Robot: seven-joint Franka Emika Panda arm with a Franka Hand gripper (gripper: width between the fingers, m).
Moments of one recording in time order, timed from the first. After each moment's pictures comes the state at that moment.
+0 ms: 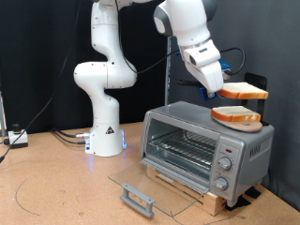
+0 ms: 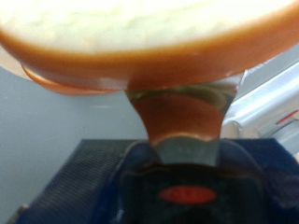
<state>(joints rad) -0.17 -0.23 0.33 -2.20 0.54 1.97 -0.62</state>
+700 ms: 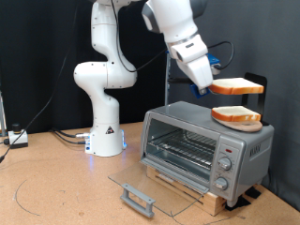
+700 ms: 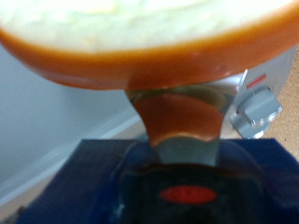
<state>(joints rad) -0.20 -0.24 0.25 -2.20 0.56 1.93 -0.74</state>
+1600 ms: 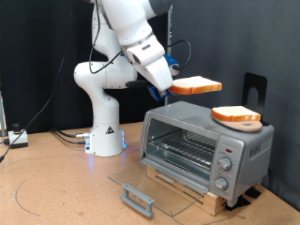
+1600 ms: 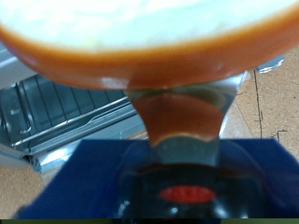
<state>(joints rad) -0.28 -0.25 0.10 -2.22 0.50 1.78 -1.08</state>
